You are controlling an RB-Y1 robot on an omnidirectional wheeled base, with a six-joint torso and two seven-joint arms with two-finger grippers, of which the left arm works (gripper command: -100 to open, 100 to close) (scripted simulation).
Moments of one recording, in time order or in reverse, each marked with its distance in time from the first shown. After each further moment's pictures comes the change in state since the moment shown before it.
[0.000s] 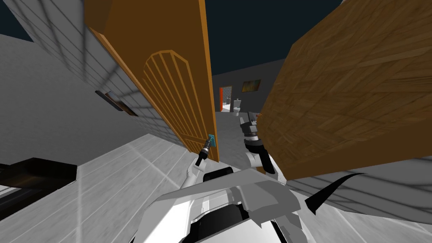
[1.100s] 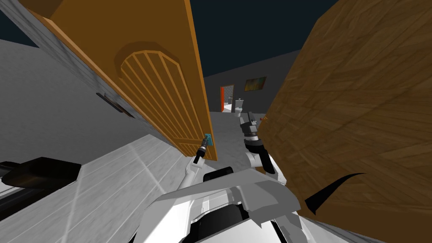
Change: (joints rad) arm -0.036 -0.019 0.114 0.059 0.012 -0.002 -0.041
